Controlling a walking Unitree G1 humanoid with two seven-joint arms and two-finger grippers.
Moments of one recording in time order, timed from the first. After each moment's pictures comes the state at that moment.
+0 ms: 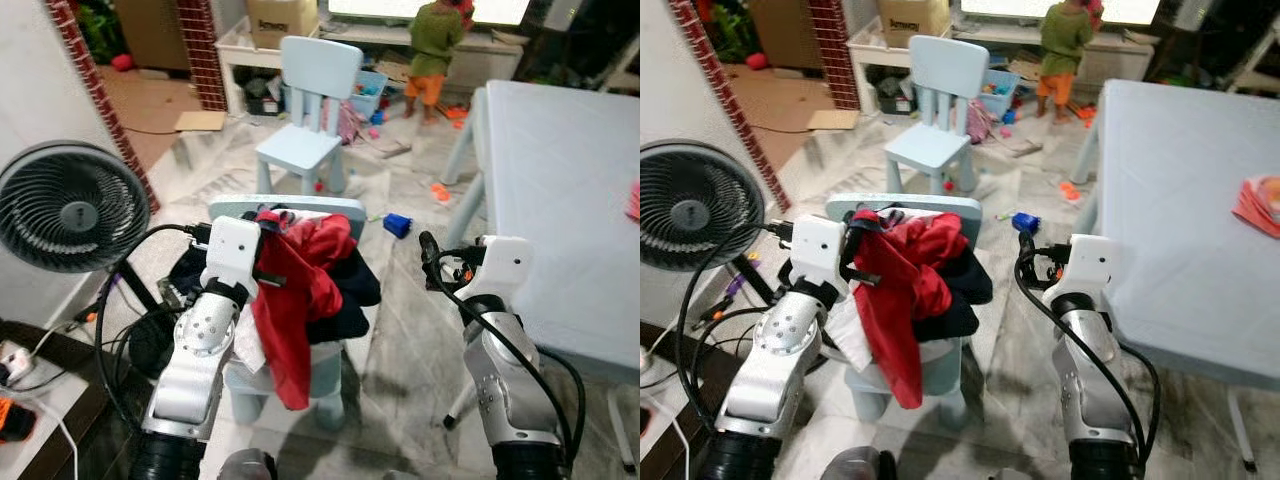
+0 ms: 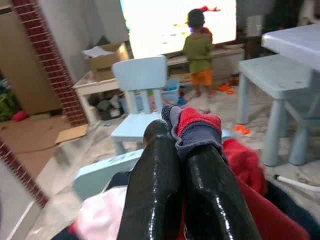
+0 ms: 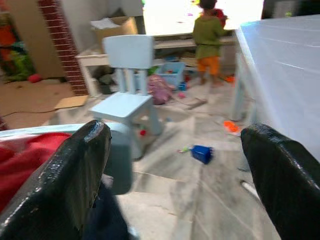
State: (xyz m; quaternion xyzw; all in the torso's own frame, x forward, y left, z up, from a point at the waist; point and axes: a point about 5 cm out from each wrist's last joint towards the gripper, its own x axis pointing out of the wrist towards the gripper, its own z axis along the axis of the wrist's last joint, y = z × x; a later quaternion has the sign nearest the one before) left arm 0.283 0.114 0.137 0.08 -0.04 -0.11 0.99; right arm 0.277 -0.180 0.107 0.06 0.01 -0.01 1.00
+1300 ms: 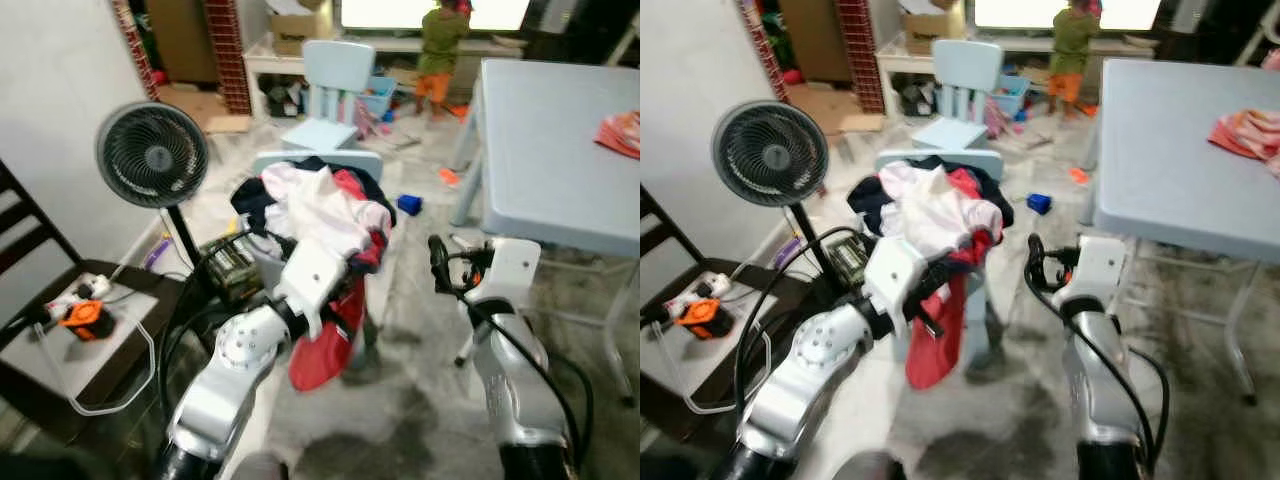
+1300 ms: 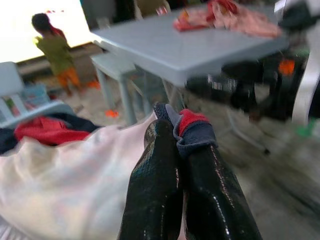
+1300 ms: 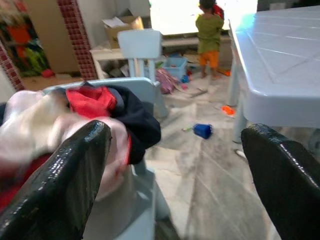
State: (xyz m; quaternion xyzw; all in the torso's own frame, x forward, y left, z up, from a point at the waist) left arm 0.247 0.046 0.137 0.06 0.00 -0.42 0.91; right arm 0.277 -0.187 0.102 0.05 0.02 -0.02 1.00
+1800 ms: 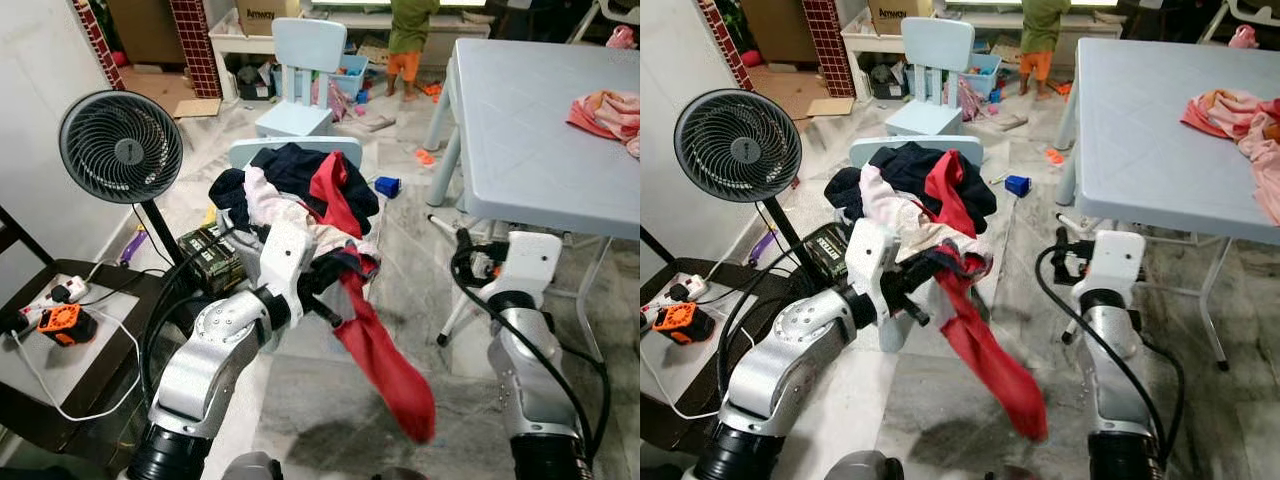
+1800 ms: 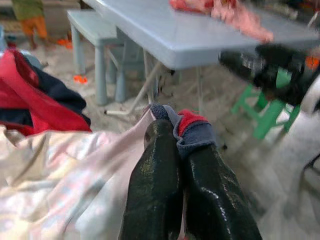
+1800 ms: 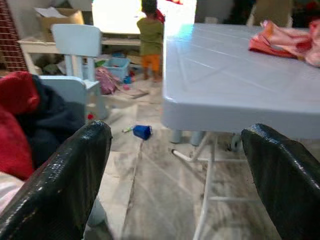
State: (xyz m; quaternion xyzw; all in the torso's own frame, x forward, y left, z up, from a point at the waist) left arm 0.257 0.066 0.130 -0.03 0.09 -0.40 0.91; right arm 0.282 -0.213 0.109 -0.03 0.01 -0.10 0.99
